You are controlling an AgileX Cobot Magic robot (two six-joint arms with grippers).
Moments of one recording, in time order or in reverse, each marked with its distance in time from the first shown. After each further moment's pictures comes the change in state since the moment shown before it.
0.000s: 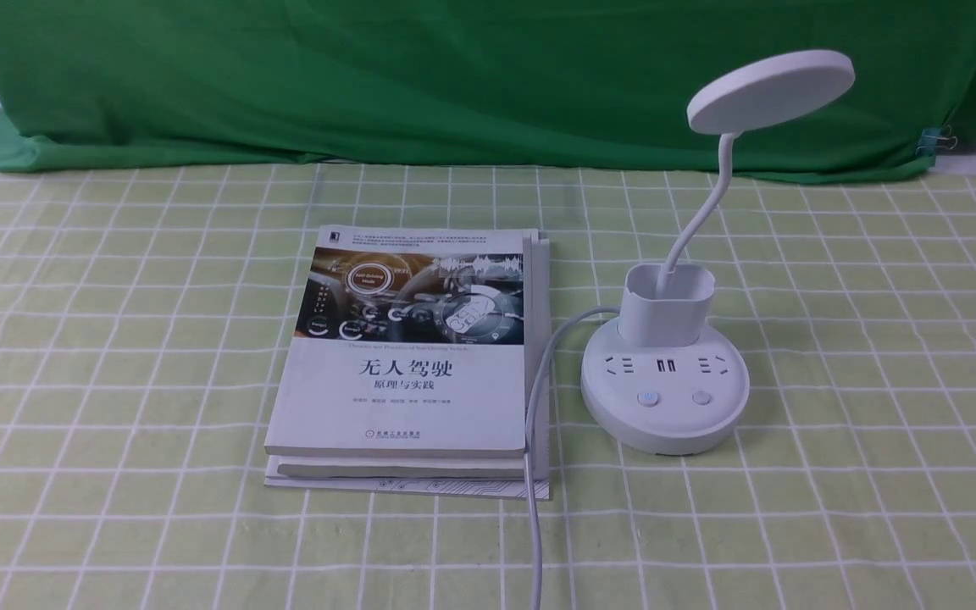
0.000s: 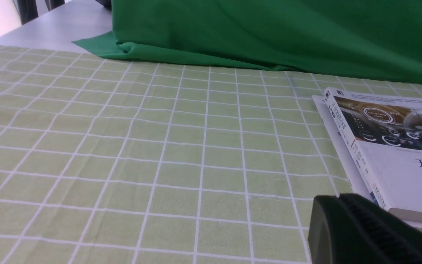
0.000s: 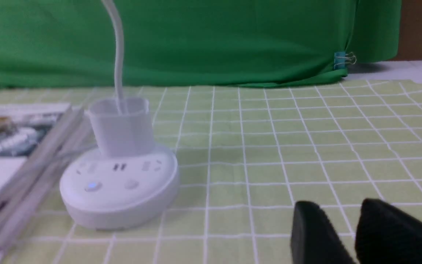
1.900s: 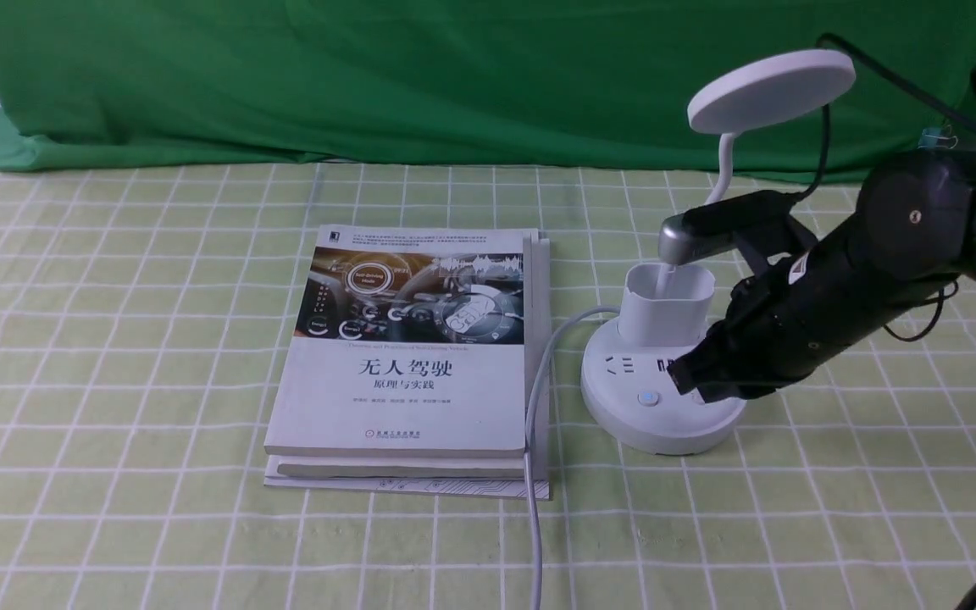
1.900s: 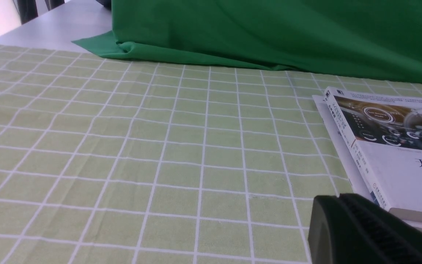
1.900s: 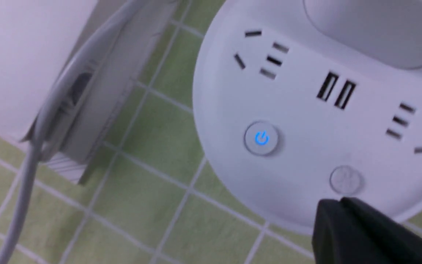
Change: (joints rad) right arm 0.353 1.785 -1.207 -0.024 0.511 -0.159; left arm 0.000 0.000 0.000 0.000 0.000 0.000
